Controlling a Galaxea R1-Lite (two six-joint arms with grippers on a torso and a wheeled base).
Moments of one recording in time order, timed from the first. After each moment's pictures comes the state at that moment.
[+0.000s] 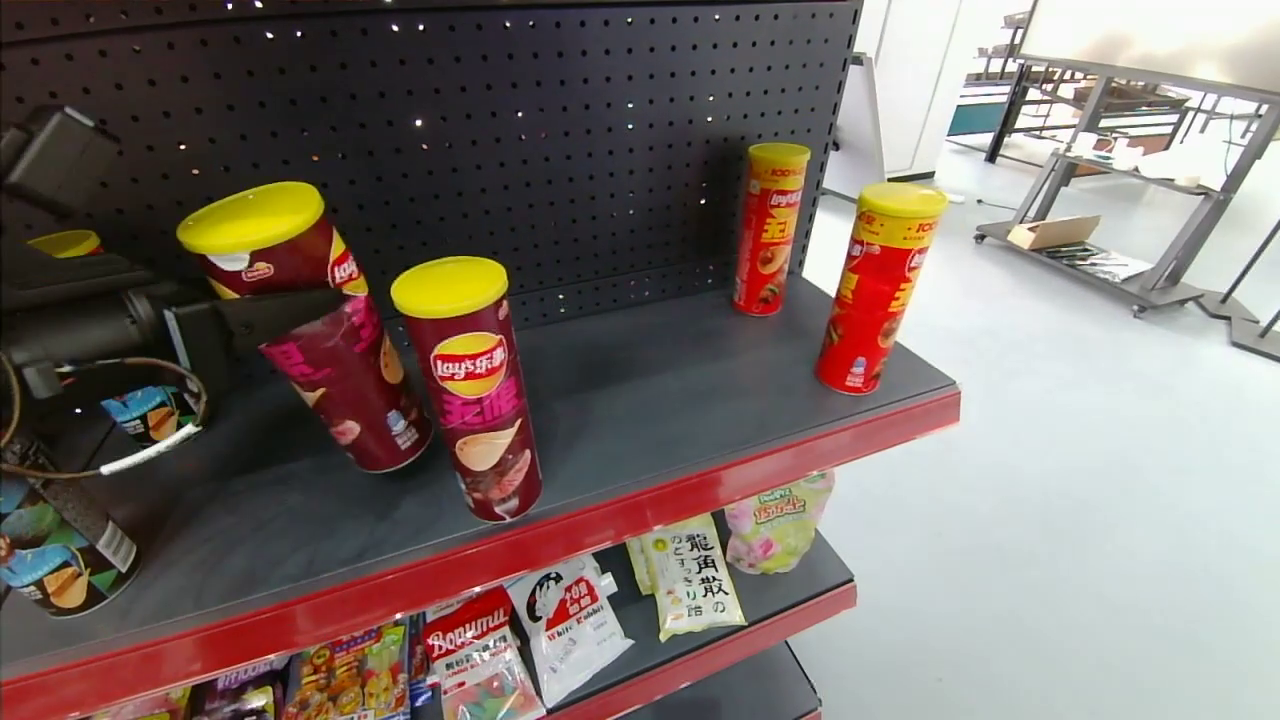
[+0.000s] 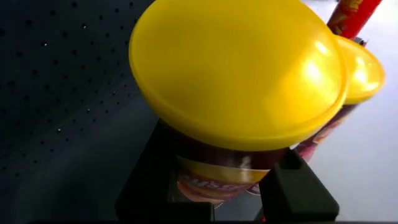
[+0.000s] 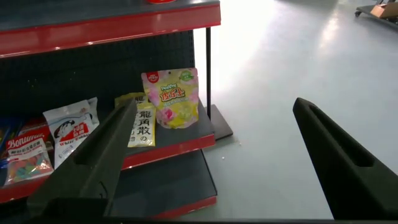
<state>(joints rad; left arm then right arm) -0.06 1.33 -0.84 -0.33 -0.46 0.08 0.00 0.00 0.00 0.00 0.05 0.00</state>
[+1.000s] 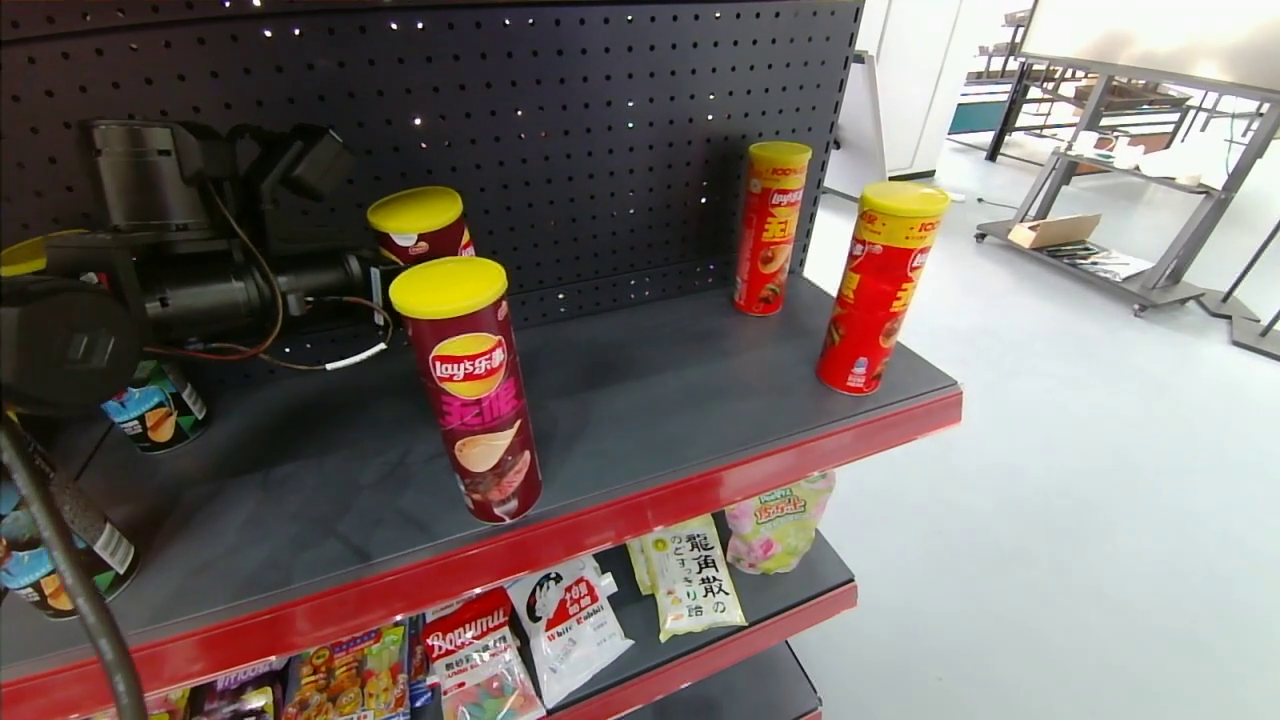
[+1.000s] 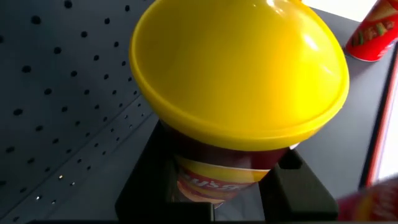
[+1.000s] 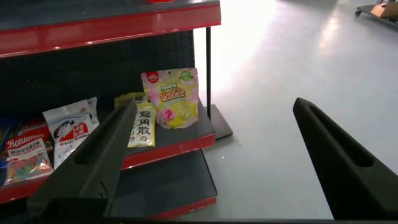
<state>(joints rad) -0.13 1.74 -1.15 -0.39 -0.45 0.13 0.00 0.00 0.00 0.00 0.05 0.00</state>
